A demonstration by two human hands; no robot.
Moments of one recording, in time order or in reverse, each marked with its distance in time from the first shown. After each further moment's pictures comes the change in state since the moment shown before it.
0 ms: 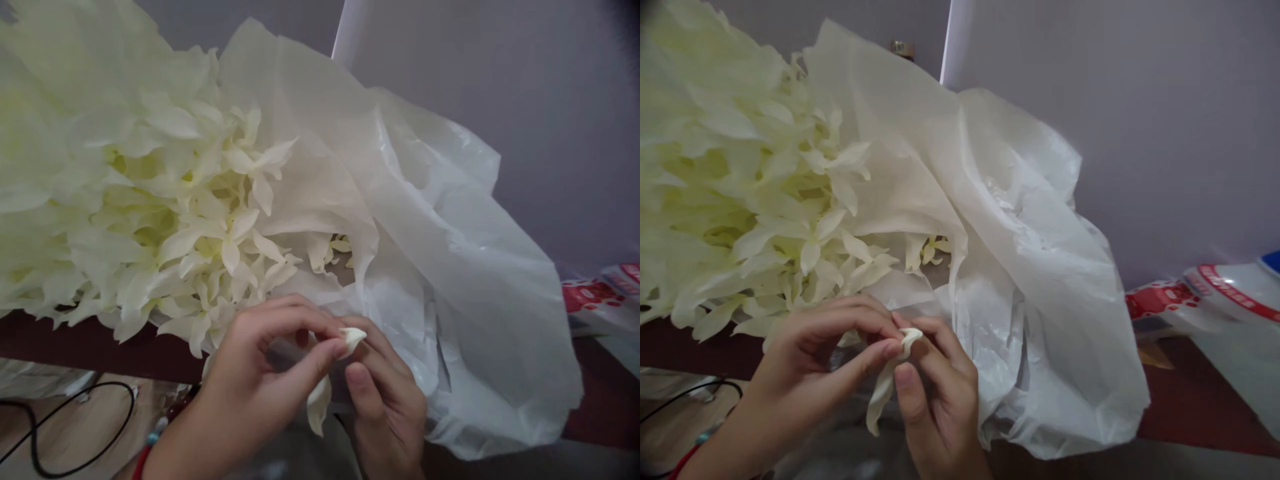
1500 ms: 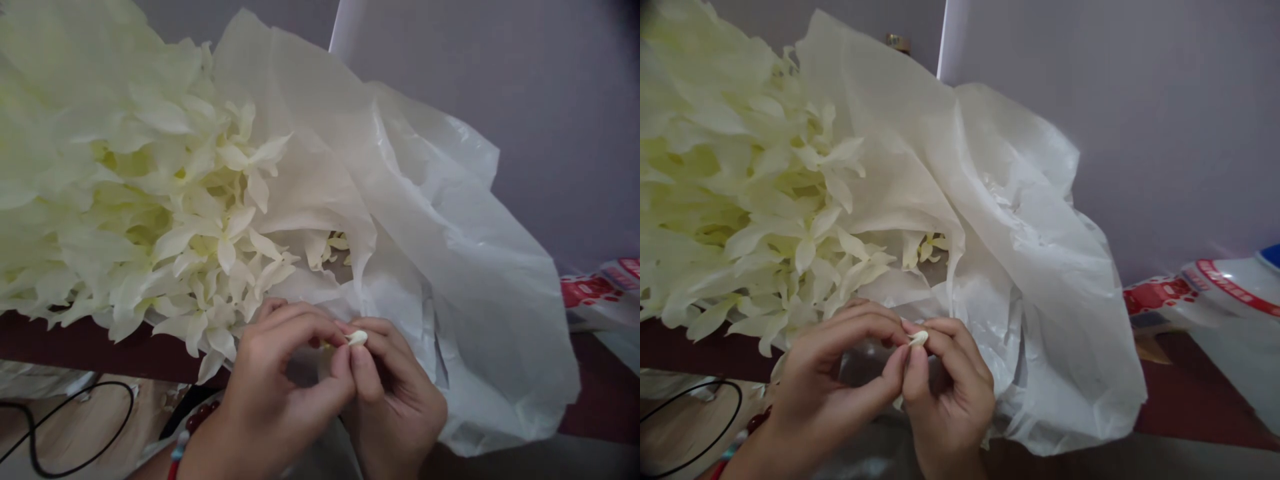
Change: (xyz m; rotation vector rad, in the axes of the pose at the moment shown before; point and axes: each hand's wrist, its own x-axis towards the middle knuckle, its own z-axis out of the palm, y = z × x) left_hand -0.006 -0.007 0.022 0.204 0.151 0.188; right_hand 0.003 -0.001 0.008 -0.119 0.368 -0.022
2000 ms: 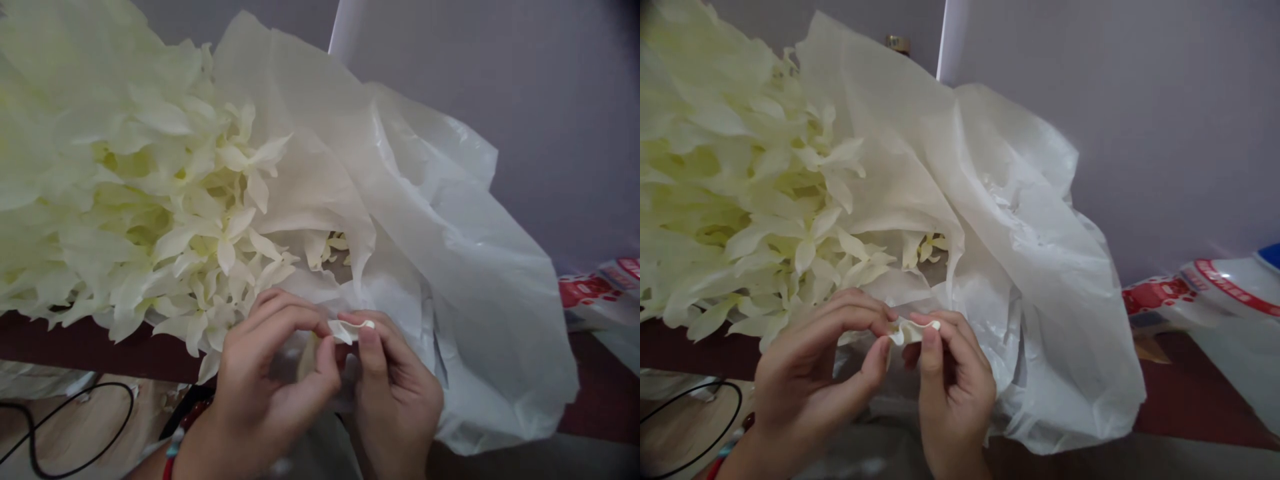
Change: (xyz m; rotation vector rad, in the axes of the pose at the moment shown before) left_hand 0.000 -0.002 -0.004 -0.006 0.061 0.057; right_hand 0.002 0.000 0.001 0.082 -0.007 0.166
